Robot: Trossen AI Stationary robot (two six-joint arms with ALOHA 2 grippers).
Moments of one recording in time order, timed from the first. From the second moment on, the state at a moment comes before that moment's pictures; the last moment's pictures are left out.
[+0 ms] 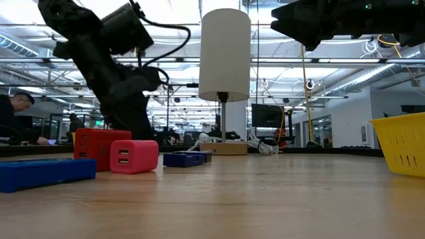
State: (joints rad) left arm -0.05 1.49 0.64 -0.11 -0.18 -0.53; right arm 0.23 1.13 0.36 0.91 0.39 -0.09
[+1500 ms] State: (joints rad) left arm -0.04 1.54 0.80 -0.64 -0.13 -1.29; right arm 0.23 1.13 0.36 0.91 0.39 -0.09
